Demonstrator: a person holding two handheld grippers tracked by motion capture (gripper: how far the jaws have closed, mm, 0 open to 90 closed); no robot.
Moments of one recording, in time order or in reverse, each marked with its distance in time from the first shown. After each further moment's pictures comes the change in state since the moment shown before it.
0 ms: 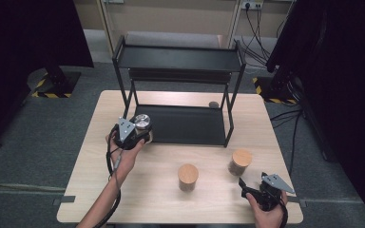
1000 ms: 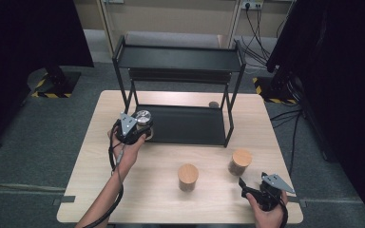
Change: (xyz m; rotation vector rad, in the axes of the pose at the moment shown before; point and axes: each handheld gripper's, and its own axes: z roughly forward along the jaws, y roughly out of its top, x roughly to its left) left arm 0.003 0.006 0.016 0.004 0.023 -0.012; right arm 0.000 0.000 0.000 0.000 0.003 0.003
